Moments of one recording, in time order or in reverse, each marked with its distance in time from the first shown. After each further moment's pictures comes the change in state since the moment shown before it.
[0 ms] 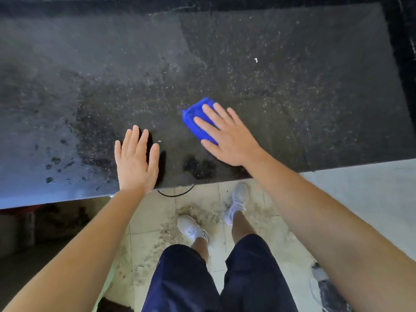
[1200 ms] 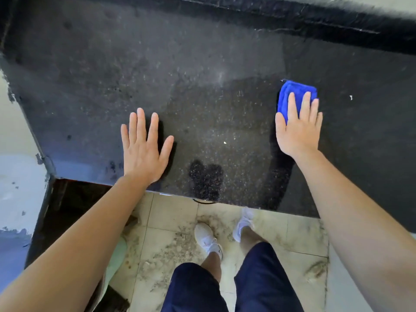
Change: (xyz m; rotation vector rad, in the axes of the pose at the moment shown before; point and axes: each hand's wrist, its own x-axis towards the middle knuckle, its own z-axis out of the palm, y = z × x) left_hand 0.025 -0.138 -0.069 0.243 -0.011 -0.128; right_hand 0.111 -0.026 -0.002 0.063 -0.016 0.542
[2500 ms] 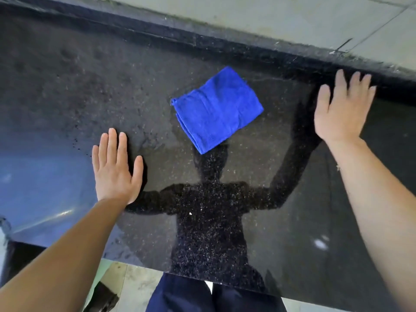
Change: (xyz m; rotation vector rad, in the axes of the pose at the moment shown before) left_hand 0.117 0.031 0.003 0.019 -0.011 -0.198; right_hand 0.232 0.062 -0.082 0.021 0.084 0.031
